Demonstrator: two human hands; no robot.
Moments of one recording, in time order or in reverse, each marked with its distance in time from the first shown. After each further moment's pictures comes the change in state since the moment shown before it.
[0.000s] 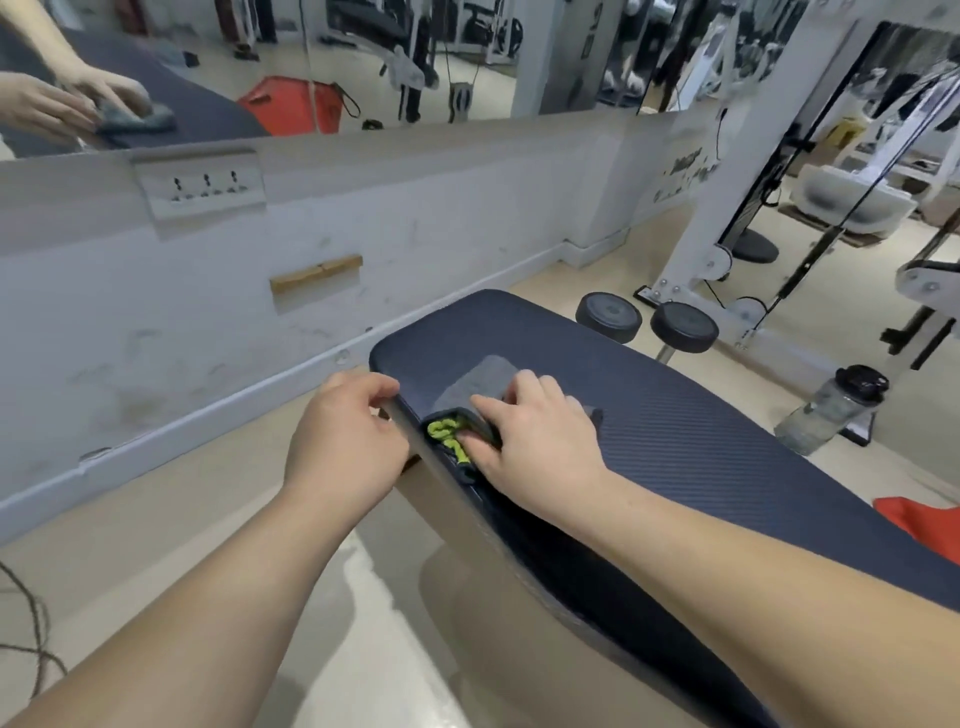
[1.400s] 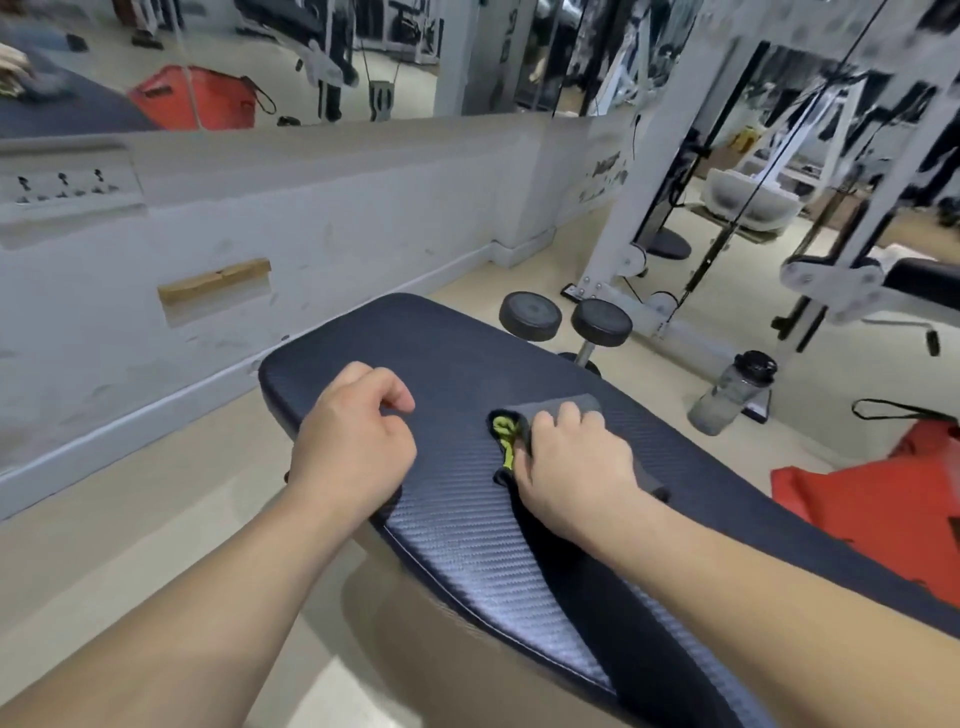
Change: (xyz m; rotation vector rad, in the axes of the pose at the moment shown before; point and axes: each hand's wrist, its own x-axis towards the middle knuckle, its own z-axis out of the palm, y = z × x) left_hand -0.006 0.049 0.070 -0.070 -0.026 0.320; right_hand -0.049 0.097 -0.025 -0.237 -0.184 0.322
